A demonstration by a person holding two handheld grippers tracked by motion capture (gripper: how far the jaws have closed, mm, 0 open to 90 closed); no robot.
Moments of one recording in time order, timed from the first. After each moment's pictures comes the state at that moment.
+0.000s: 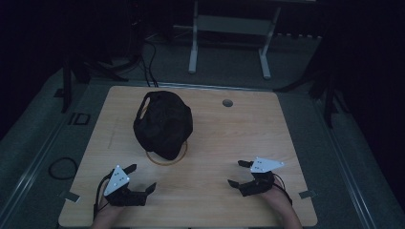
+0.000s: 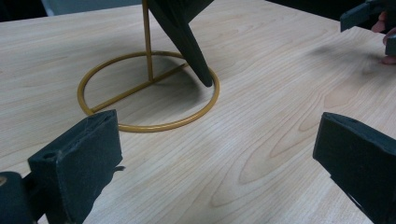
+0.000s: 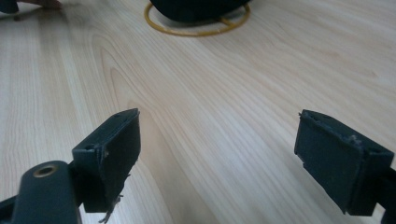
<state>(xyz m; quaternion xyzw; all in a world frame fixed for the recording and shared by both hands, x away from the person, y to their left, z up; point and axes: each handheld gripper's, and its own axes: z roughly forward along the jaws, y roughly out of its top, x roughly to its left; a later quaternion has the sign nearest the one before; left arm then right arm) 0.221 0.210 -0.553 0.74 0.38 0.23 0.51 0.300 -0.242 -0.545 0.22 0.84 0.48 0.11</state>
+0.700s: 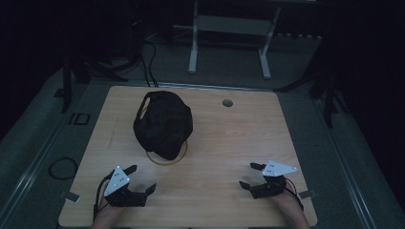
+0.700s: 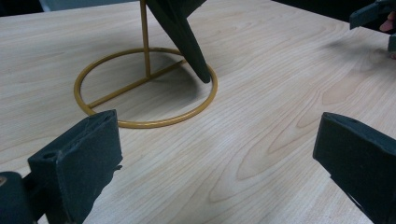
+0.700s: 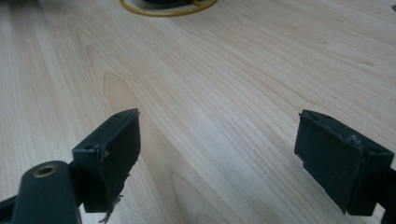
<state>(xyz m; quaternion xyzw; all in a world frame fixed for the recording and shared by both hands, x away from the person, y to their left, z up) 0.220 0.210 -0.555 0.74 0.38 0.22 0.50 0.293 -0.276 -0.551 0.24 0.84 0.46 0.14</state>
